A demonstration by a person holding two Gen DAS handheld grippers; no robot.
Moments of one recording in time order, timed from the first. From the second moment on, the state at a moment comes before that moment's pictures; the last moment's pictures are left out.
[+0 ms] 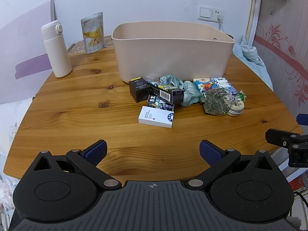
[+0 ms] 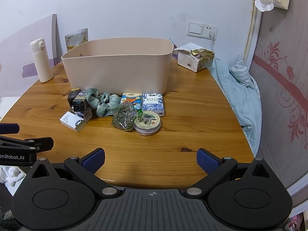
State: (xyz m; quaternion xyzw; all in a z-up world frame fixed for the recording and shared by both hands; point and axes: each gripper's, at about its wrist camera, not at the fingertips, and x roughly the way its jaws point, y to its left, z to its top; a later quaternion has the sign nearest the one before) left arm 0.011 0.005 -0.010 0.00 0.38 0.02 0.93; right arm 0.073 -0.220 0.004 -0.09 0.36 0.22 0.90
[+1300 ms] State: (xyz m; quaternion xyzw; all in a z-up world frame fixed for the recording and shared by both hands) left arm 0.029 0.010 -0.023 -0.01 0.40 0.02 0.92; right arm 0.087 -0.215 -0.008 -0.08 0.37 0.22 0.90
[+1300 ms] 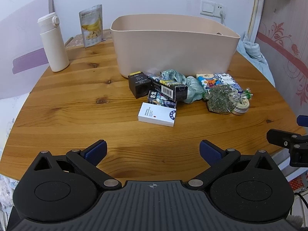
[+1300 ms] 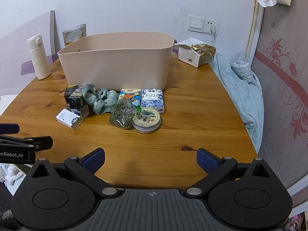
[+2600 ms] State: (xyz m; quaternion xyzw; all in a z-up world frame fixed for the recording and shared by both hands) left arm 0.100 0.027 -0.062 -0.07 0.45 0.12 0.88; right arm 0.139 -0.203 -0.042 -0.11 0.34 0.22 0.91
